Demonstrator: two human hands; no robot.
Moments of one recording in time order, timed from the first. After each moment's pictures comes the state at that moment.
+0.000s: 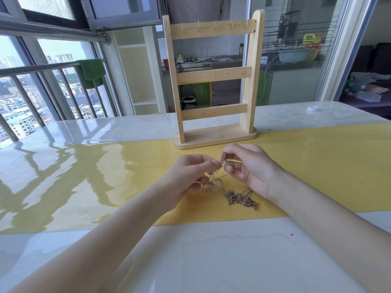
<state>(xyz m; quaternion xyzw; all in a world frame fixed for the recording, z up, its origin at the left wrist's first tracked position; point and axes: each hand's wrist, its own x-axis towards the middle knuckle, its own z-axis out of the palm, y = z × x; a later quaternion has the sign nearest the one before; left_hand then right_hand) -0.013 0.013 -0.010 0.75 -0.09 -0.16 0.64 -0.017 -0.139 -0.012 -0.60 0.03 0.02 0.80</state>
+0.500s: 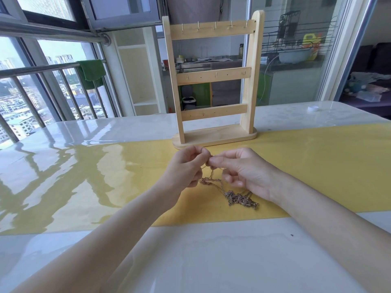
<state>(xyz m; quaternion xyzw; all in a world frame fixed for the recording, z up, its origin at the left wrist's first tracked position) -0.011 0.013 -0.011 0.74 -0.13 -0.08 0.65 -0.021 -0.138 -0.012 -0.70 -0.03 0.08 0.71</state>
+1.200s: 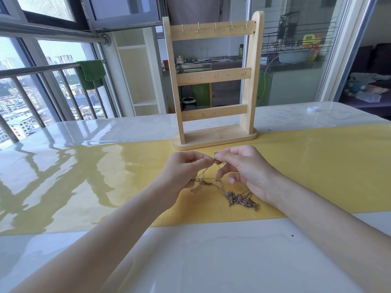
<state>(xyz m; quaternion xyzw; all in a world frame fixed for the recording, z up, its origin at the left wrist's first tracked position) -0.006 0.017 -0.012 0.77 -0.09 -0.08 0.63 -0.019 -0.135 -0.014 -0.70 0.00 0.02 0.71</state>
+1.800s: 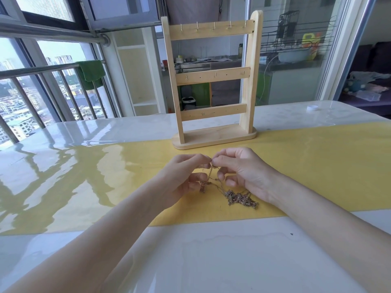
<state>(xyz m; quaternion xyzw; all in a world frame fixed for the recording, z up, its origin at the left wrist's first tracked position) -0.010 0.018 -0.007 0.70 -0.06 -0.19 0.69 -0.022 -0.137 -0.016 -0.70 -0.05 0.06 0.71</state>
